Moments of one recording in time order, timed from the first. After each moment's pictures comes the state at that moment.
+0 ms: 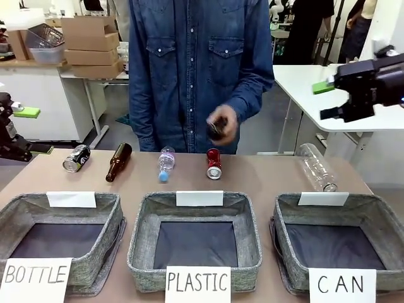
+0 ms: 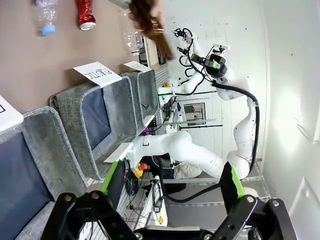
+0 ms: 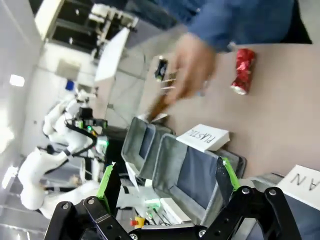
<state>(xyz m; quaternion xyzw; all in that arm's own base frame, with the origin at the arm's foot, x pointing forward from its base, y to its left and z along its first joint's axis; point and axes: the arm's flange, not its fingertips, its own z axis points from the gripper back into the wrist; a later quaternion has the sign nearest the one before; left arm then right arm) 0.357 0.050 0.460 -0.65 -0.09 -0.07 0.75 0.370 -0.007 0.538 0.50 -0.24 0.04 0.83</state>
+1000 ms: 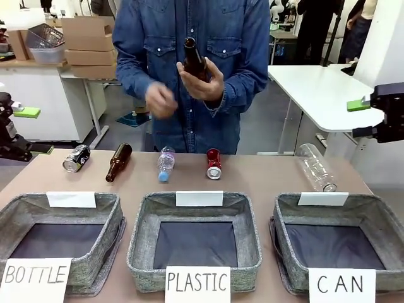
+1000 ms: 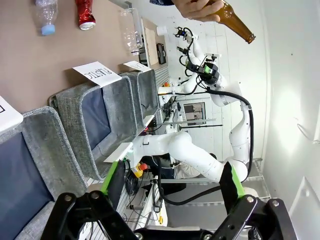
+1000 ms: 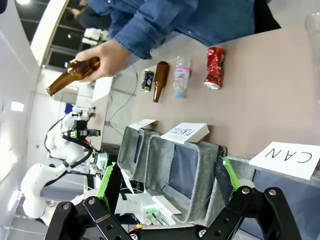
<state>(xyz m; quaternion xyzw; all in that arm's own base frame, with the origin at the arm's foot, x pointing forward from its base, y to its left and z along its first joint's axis) 0.357 0.050 0.460 -0.65 -0.09 -0.07 0.75 0.331 -0.058 0.511 0.49 -0.25 -0.02 0.83</state>
